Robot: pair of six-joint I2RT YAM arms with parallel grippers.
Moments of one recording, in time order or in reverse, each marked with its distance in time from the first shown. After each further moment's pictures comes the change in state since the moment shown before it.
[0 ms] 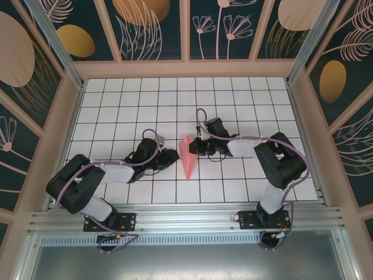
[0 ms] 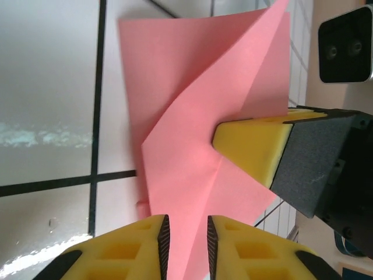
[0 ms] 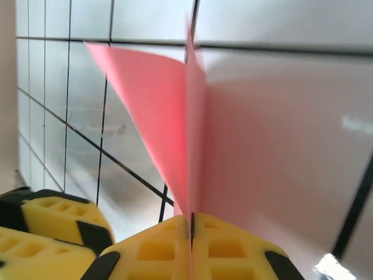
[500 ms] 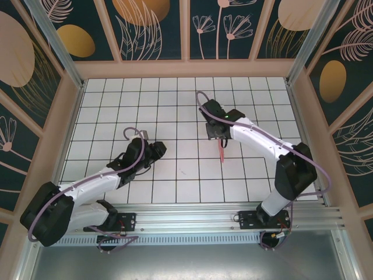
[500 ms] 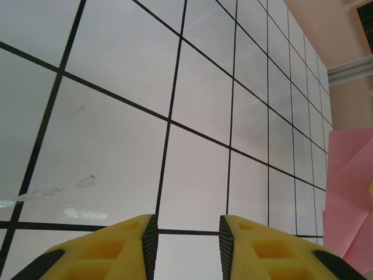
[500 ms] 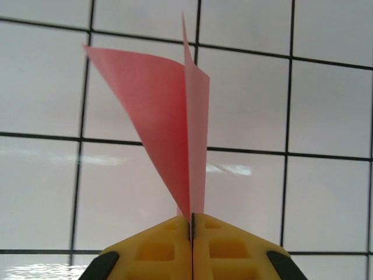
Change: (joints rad) left arm 0.000 -0.317 0.001 -0.306 -0.386 0.066; right arm 0.087 -0.081 0.439 -0.875 0.906 -0.181
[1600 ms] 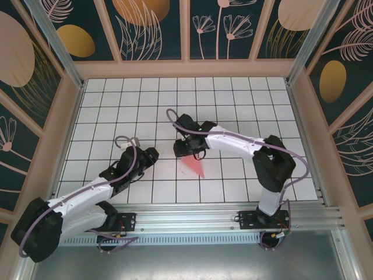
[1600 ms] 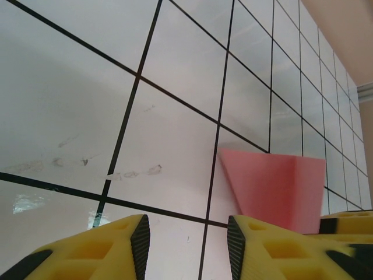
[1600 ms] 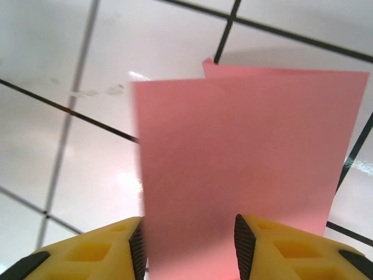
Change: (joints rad) left arm 0.000 -0.156 -0.106 -0.090 -0.087 0.000; right arm 0.178 0.117 -0.017 0.235 -0.491 0.077
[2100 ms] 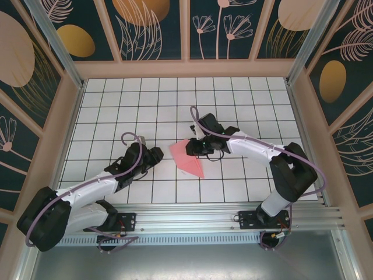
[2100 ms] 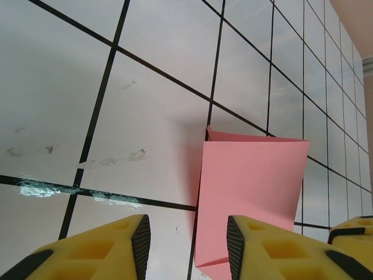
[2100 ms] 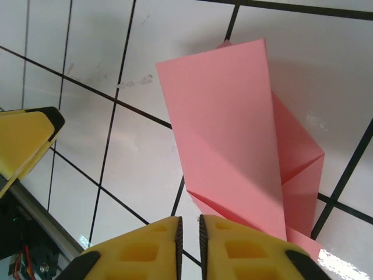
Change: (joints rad) left arm 0.000 0.112 0.050 0.027 0.088 0.007; right arm -0.152 -0.162 -0.282 0.262 -0.315 0.021
